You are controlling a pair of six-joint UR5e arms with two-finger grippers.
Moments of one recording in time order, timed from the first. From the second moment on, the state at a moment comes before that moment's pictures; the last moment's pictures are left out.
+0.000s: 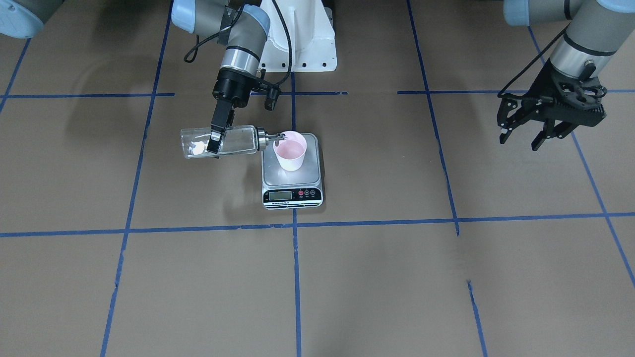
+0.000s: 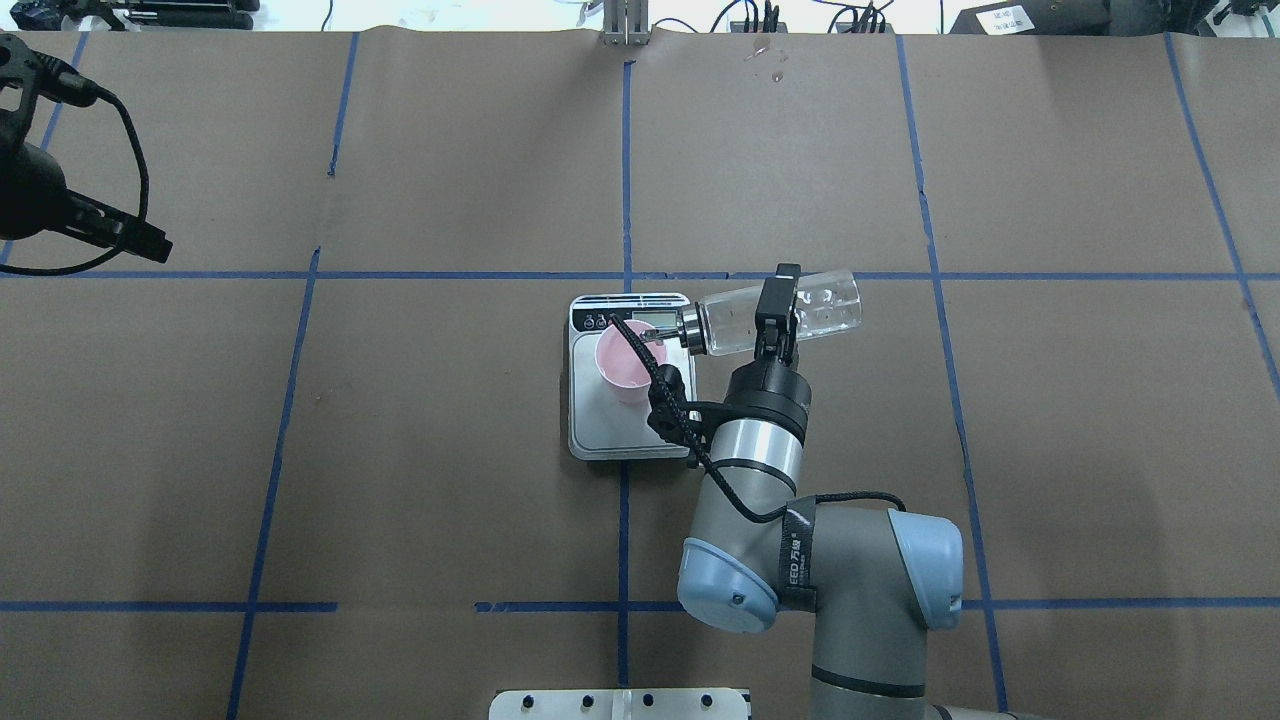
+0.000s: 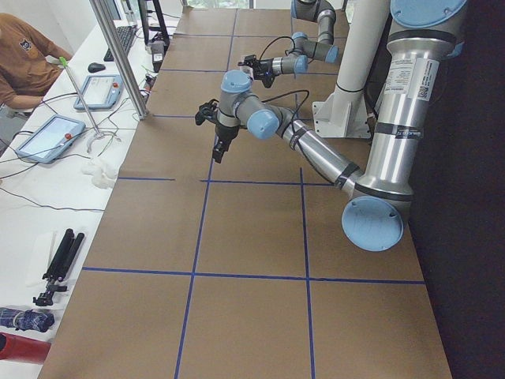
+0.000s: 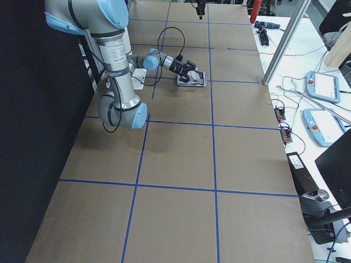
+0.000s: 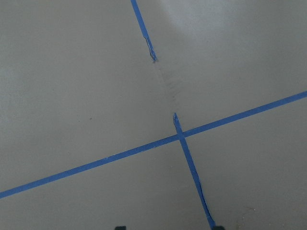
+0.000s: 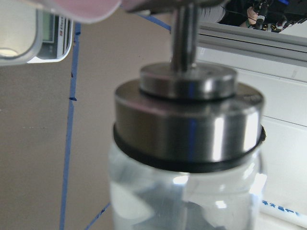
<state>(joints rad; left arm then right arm) -1.03 -1.72 -2.04 -1.66 -2.07 -0.51 0.21 -1.05 1.81 -1.93 0.44 0.07</state>
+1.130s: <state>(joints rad) -1.03 -1.71 -2.04 -1.66 -2.07 -0.51 0.23 -1.05 1.84 -1.93 0.37 -0.24</state>
